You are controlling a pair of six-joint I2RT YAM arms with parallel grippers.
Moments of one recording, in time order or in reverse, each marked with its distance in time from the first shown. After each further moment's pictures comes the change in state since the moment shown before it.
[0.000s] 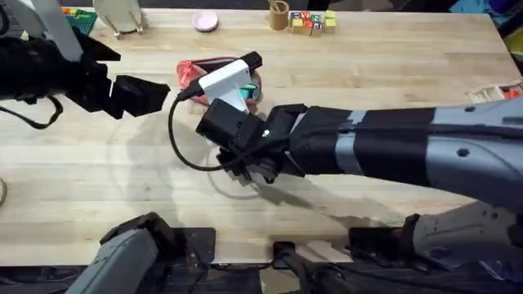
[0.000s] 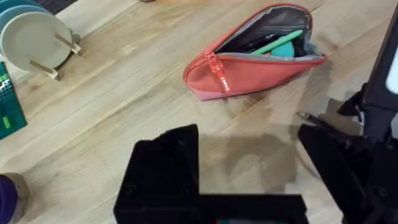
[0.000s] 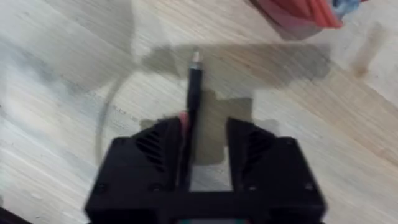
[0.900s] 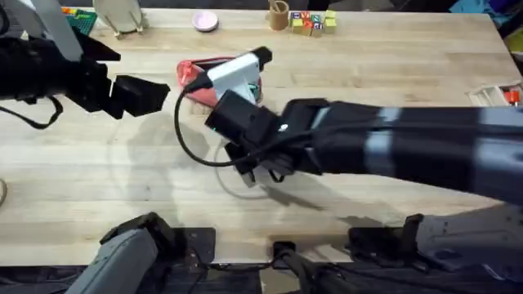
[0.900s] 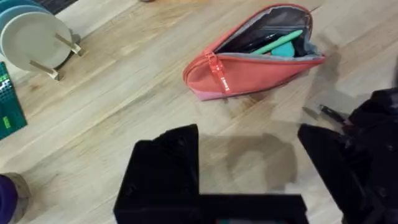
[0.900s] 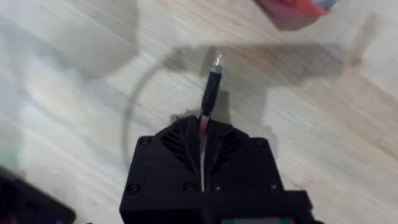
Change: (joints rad) left arm 0.000 0.000 0.000 0.000 0.000 0.000; right arm -0.027 -0.087 -0.030 -0.024 -0.052 -0.030
